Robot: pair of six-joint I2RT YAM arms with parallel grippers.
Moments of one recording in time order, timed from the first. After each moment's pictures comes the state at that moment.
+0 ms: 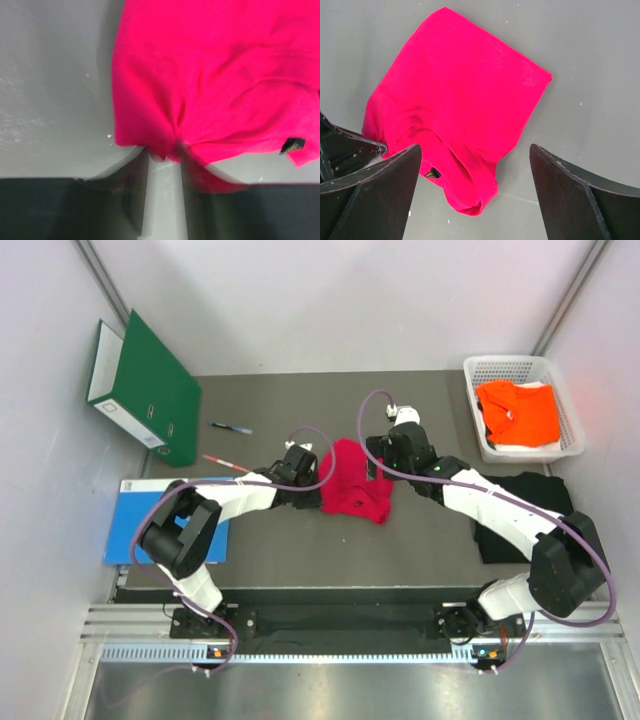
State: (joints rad) left arm -0.60 1.69 0.95 -0.19 0.05 -0.64; right arm 0.62 1.40 1.02 -0.28 0.24 0.36
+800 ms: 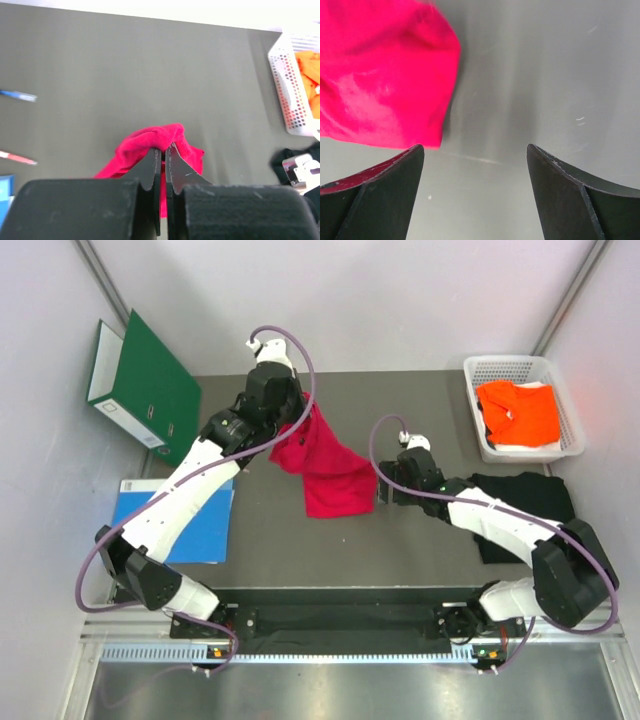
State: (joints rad) left arm -0.62 1.48 1.61 -0.53 -0.33 -0.48; right arm 0.59 1.35 0.80 -0.25 0.21 0.44
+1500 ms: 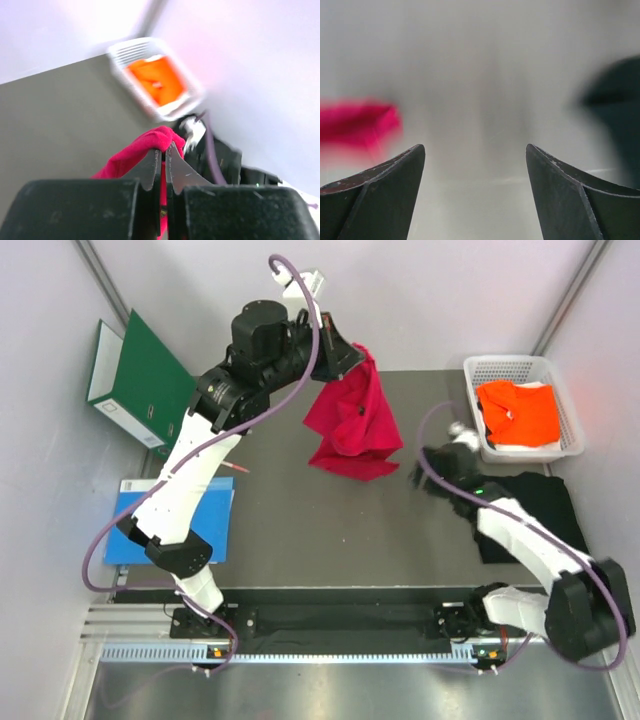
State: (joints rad) left arm -0.67 1.73 2.32 -0.72 0.14 -0.44; right arm 0.40 1.19 0.70 -0.23 0.20 0.54
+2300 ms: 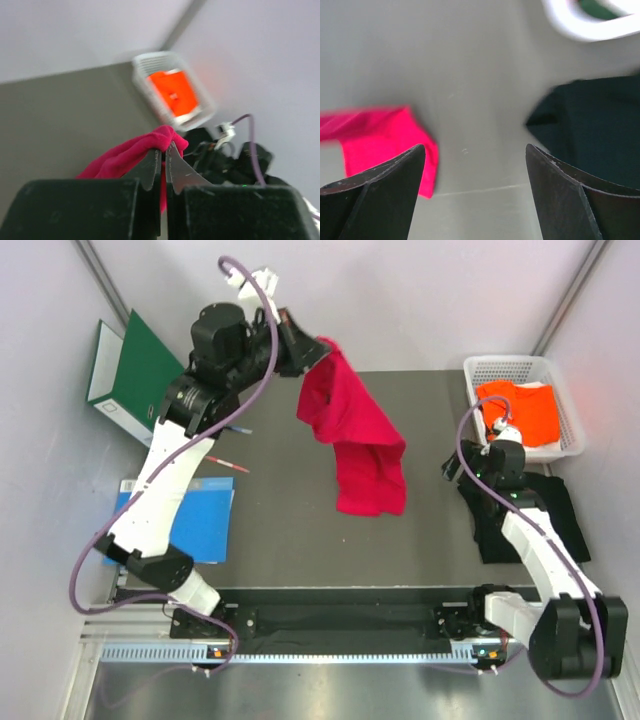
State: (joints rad) left arm -0.54 1.65 2.23 -0.61 0.28 -0.53; right arm 0.02 1.00 0.69 -0.25 0.04 0.40
